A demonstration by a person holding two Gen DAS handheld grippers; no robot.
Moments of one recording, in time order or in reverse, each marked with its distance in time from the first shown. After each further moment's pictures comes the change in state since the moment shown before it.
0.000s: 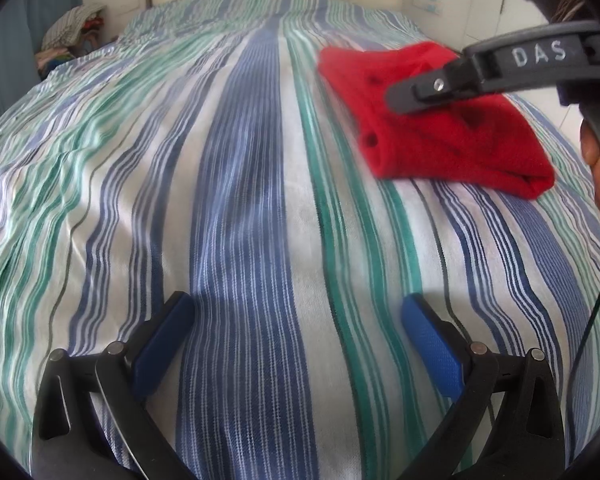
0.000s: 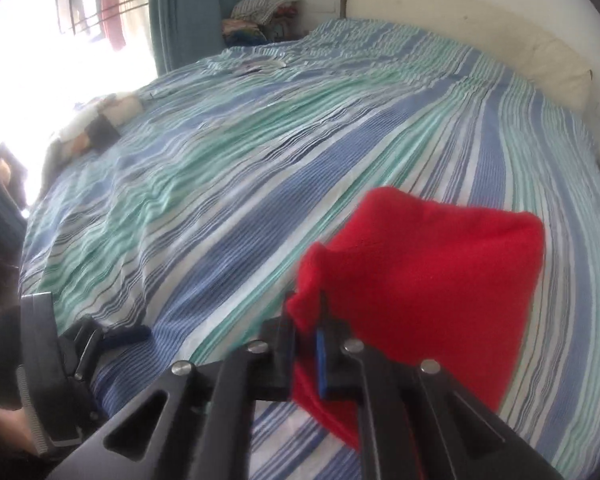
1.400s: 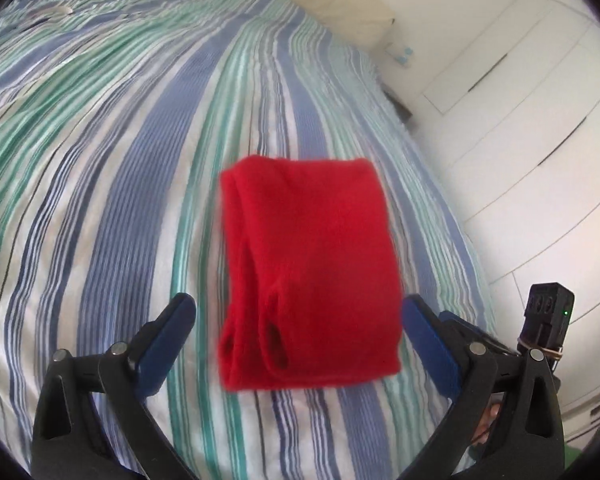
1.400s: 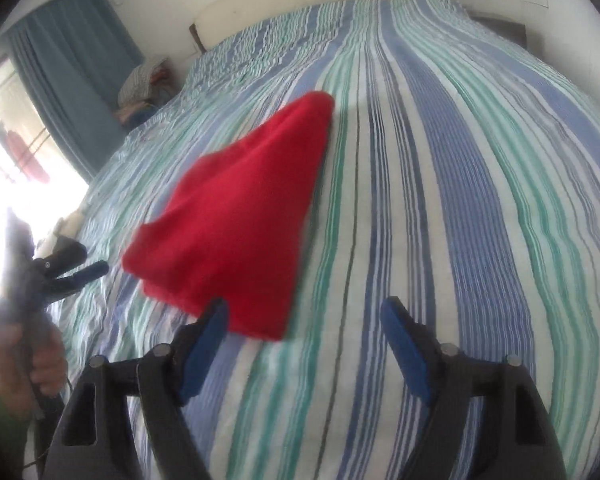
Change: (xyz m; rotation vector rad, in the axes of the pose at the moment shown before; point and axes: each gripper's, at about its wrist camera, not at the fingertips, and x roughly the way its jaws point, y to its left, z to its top) left arm 0.009 -0.006 0.151 -0.266 0.034 -0.420; right arm -0.089 -0.153 -0.134 0.555 -0.129 -0.008
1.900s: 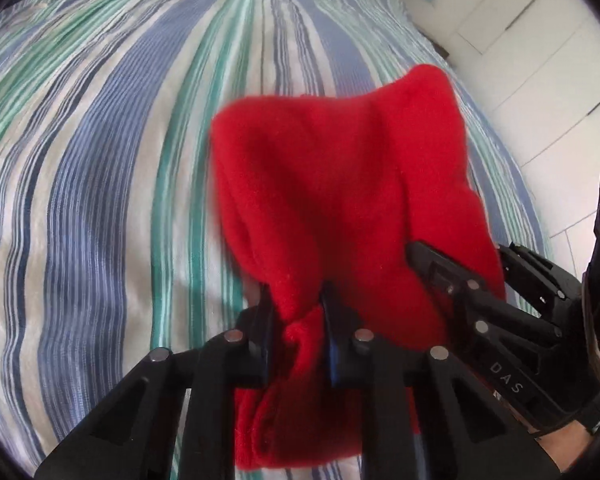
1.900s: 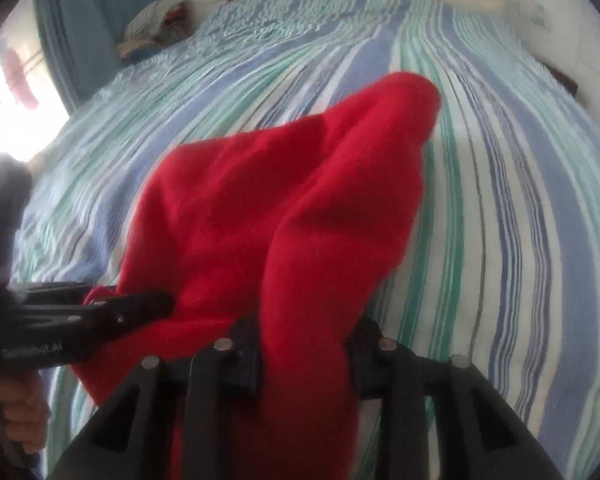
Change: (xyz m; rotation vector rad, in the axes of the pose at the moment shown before) left arm 0.078 0.005 0.006 0.099 0.177 0.156; right arm 0.135 0.081 0.060 -0.321 0.102 -0.185
